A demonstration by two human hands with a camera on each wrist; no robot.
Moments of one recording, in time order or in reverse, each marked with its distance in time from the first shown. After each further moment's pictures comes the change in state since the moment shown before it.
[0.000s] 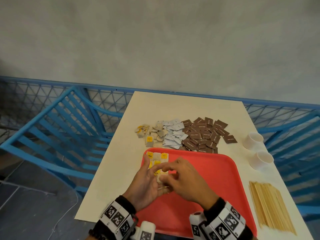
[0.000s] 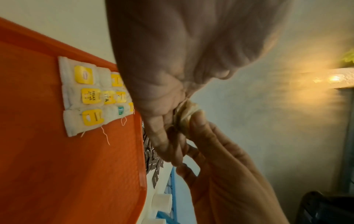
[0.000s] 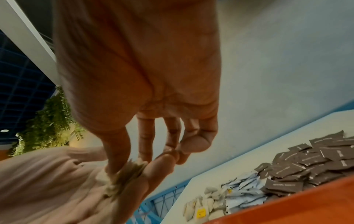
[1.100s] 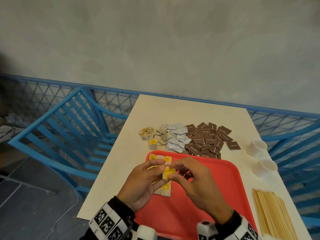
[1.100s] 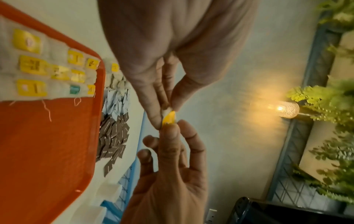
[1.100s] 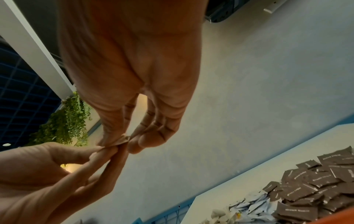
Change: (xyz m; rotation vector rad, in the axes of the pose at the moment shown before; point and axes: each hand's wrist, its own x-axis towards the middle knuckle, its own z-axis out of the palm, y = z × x) left_hand -0.036 0.021 0.023 0.052 0.098 0.249; right_hand -0.020 -0.020 -0.022 0.272 0.293 -0.241
